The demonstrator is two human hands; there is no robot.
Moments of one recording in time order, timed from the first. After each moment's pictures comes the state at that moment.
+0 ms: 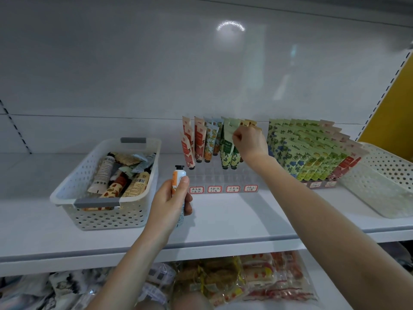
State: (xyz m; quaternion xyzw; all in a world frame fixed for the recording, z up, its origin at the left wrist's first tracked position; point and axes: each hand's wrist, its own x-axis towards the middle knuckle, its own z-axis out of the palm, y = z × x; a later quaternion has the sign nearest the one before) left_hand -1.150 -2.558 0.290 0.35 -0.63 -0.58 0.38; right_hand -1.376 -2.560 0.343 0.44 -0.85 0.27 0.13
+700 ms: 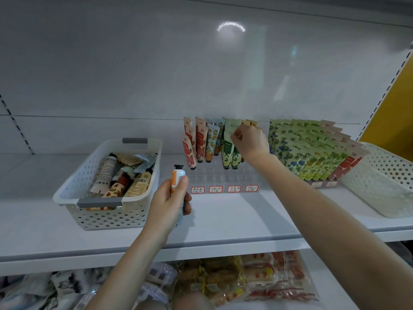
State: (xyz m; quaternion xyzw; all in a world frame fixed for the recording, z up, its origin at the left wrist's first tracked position) left_hand -1.146 -2.558 0.293 0.35 -0.61 -0.59 0.38; right_hand -1.370 -2.556 0.349 0.45 -0.85 0.25 0.12
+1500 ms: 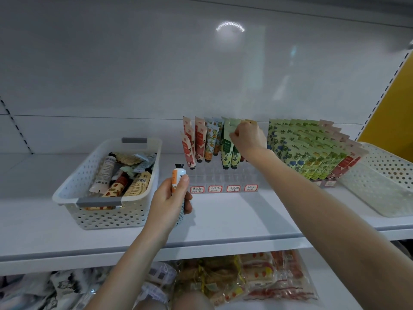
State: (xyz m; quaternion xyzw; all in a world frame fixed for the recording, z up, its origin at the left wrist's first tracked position) left_hand -1.146 -2.555 0.297 0.34 -0.62 -0.59 0.39; right_hand -1.373 -2.565 0.354 0.43 -0.87 0.23 0.11
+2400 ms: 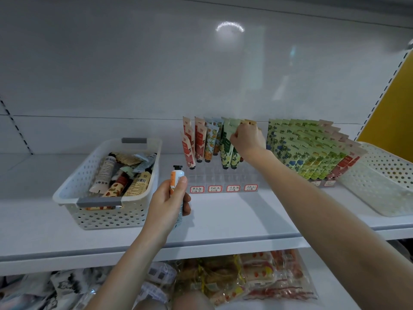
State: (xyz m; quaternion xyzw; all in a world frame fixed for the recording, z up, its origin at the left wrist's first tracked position) left_hand -1.144 -2.557 0.293 0.35 -0.62 -0.59 0.38; right_hand -1.373 -2.566 0.353 0.41 -0.88 0.23 0.09
